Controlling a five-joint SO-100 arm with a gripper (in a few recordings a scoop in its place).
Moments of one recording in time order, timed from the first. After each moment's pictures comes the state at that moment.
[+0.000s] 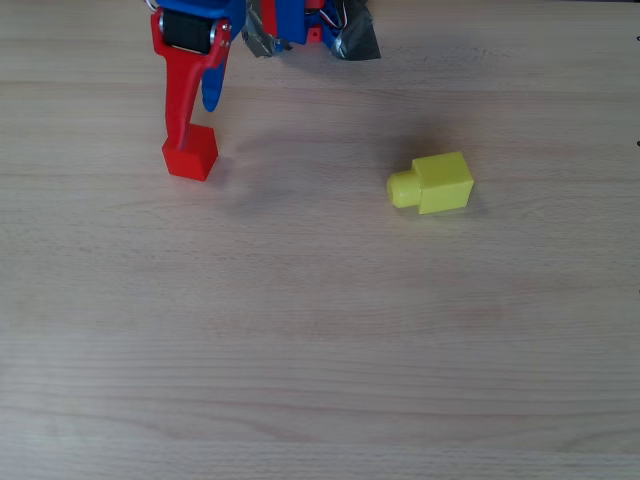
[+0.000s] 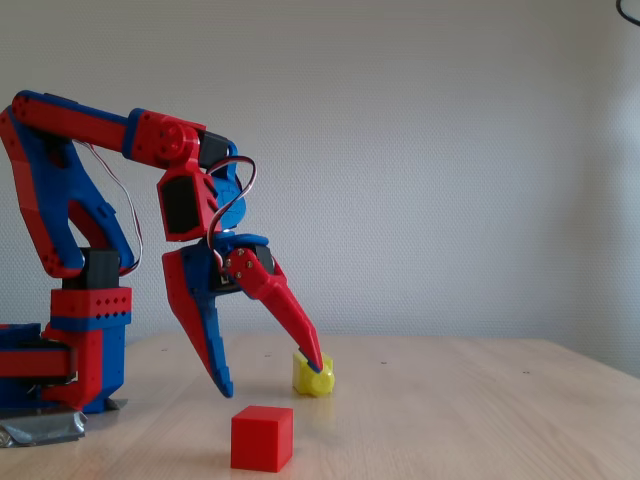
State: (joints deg) arm 26.5 123.3 137.1 56.7 -10.5
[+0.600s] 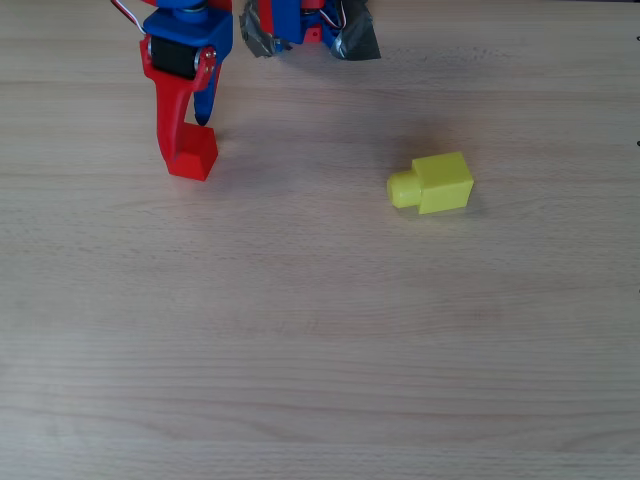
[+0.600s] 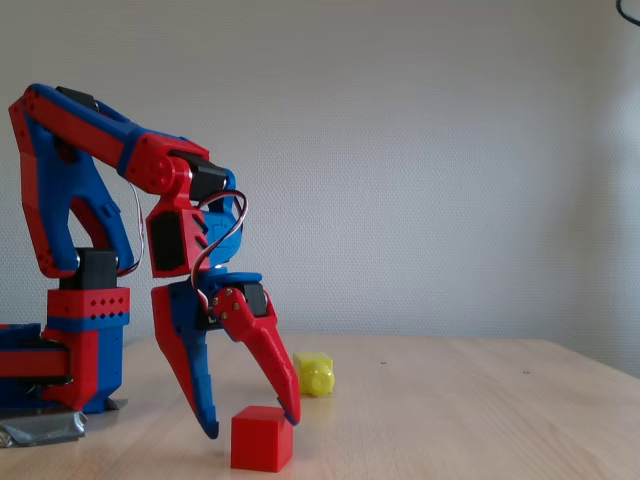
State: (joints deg) arm 30.2 117.2 142.7 46.7 -11.4
